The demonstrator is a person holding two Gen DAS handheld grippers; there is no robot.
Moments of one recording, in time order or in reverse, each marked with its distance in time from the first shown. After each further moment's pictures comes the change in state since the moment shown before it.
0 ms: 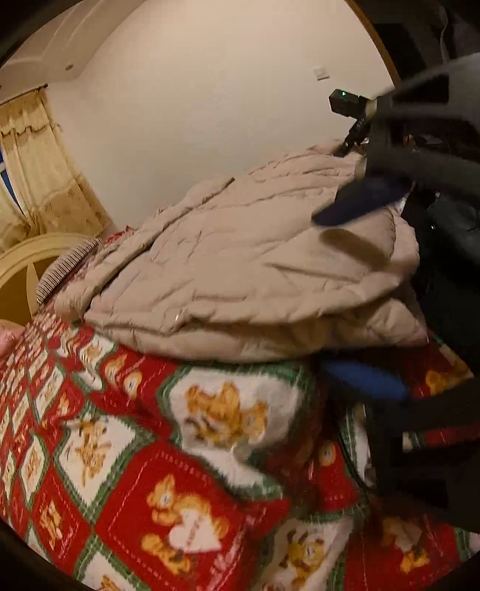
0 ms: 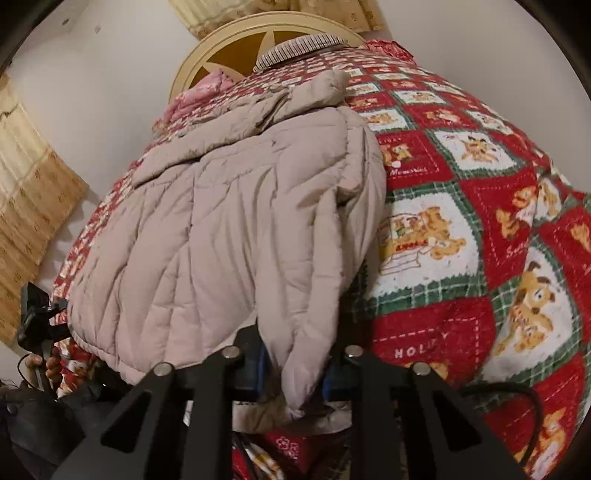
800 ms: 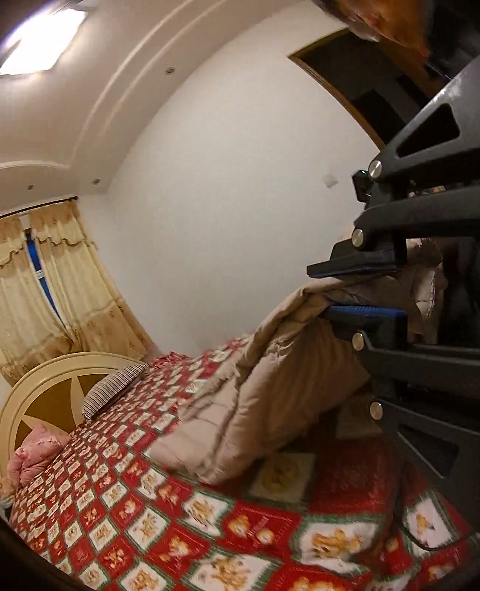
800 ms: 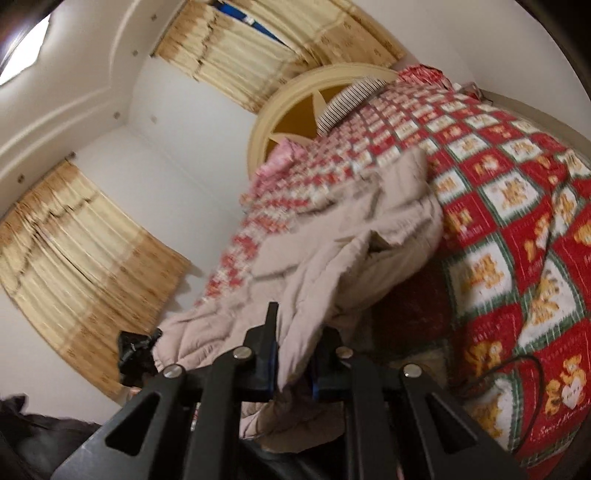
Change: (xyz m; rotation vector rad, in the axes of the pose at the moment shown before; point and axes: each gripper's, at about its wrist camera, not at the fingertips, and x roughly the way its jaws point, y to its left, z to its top) left arm -0.069 -0.100 0.057 0.112 -0.170 -0.487; right arm -0.116 0.038 0.028 0.171 -0.244 0.430
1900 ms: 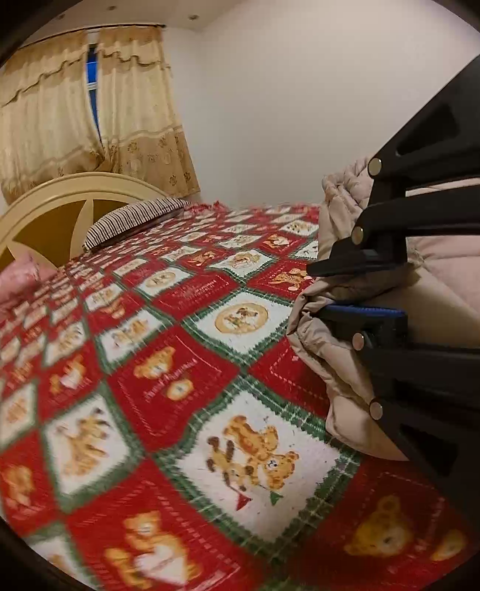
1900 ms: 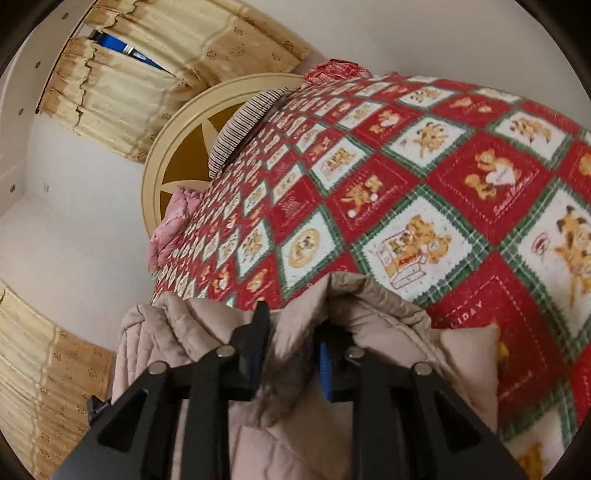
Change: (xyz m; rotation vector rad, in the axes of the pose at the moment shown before) left arm 0.235 0.264 0.224 -0.422 -0.074 0.438; right arm 0.289 -0.189 0.218 0.241 -0.095 -0.307
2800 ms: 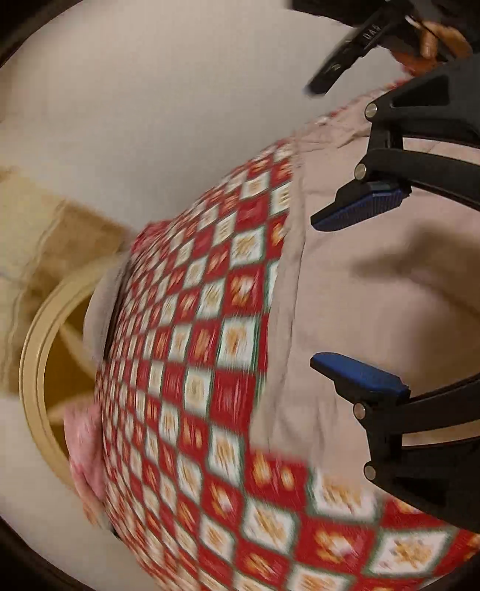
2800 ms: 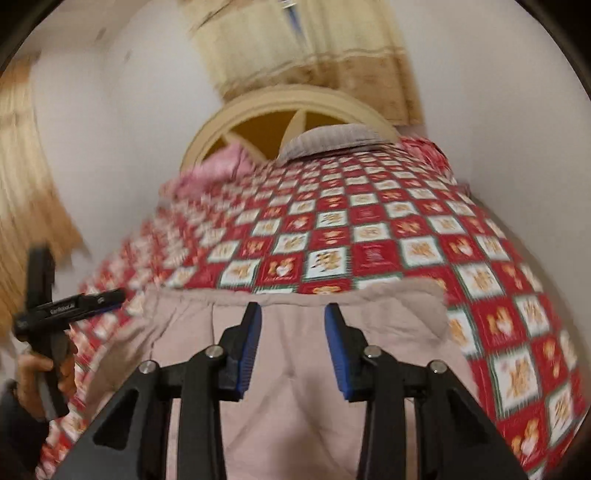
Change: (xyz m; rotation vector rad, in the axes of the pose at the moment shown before) left arm 0.012 -0.175 -0.107 0.795 0.015 0.288; right arm -0.062 0.189 -0.069 -0.657 -0.022 -0.114
